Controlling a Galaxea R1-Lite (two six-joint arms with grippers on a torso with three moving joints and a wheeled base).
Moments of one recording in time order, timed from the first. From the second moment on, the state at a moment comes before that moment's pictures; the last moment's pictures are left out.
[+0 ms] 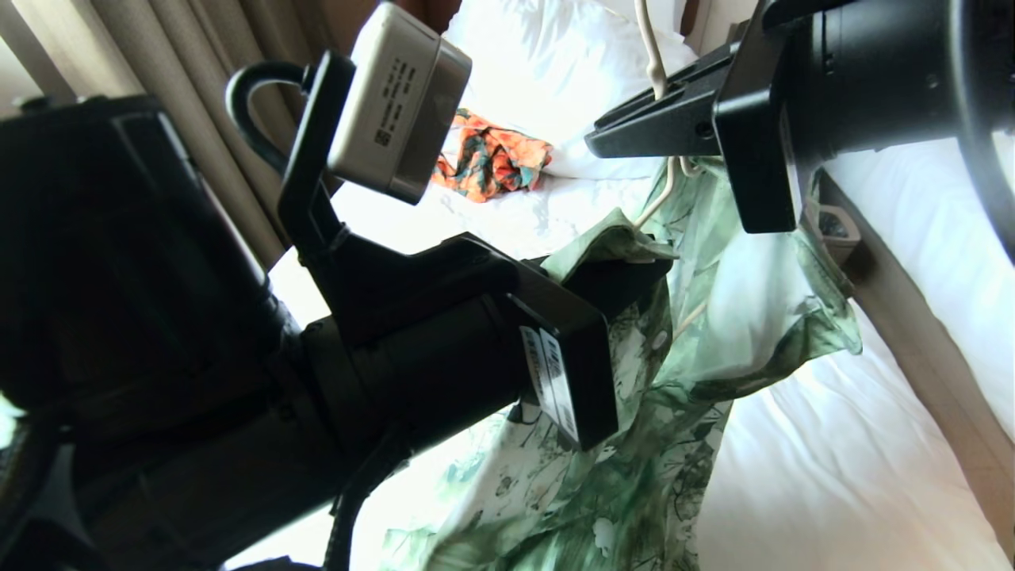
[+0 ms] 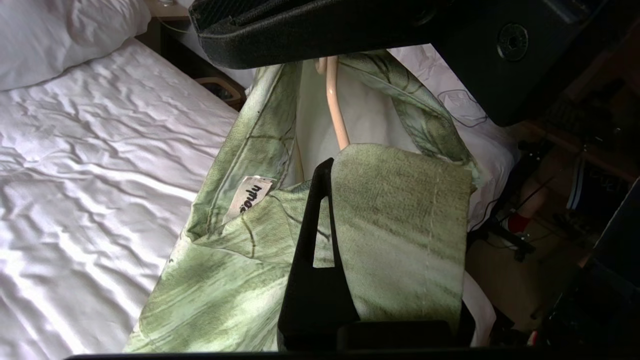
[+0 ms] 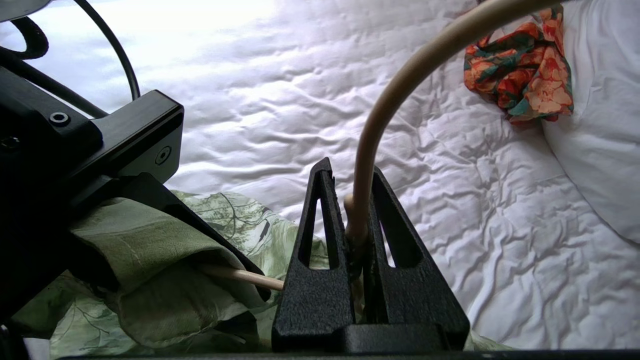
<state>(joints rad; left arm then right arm) -1.11 1.49 -0.88 -0.76 0.04 -0.02 0.89 1.64 -1.97 0.54 -0.05 -0.49</state>
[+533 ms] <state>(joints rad) -1.11 1.46 -0.90 -0.65 0.03 -0.01 0.89 1.64 -1.97 0.53 -0.06 -0.49</state>
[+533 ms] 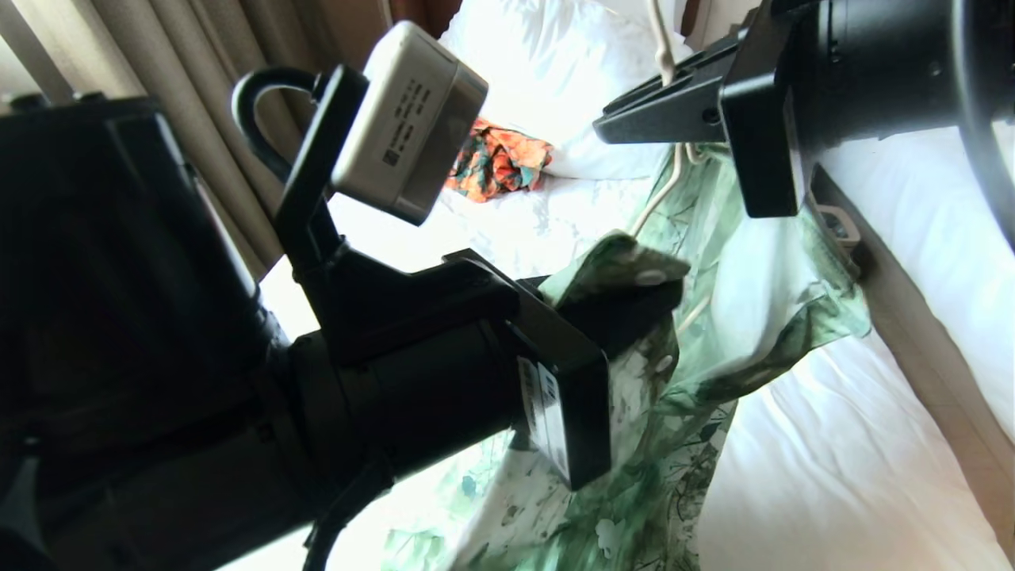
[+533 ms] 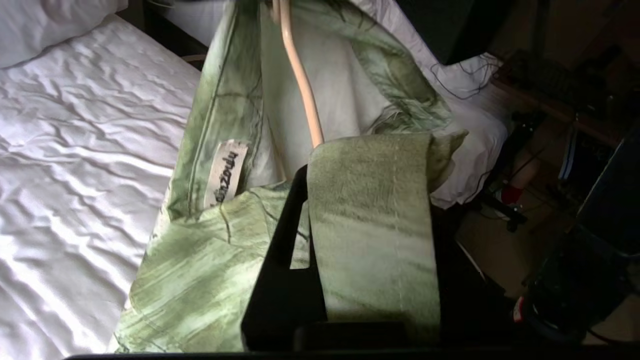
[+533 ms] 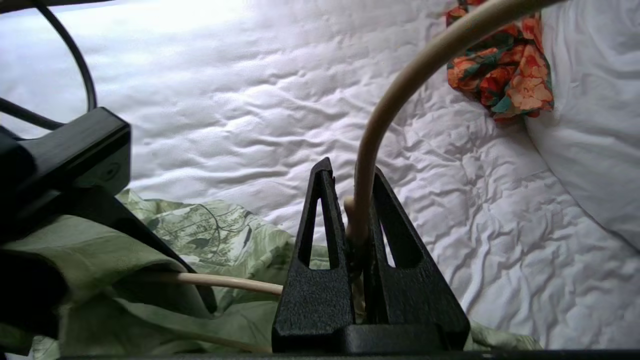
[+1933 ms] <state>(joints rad) -0.92 1.25 -0.96 -0.51 0.05 0.05 0.75 1.63 -1.96 0.48 -0.05 -0.39</state>
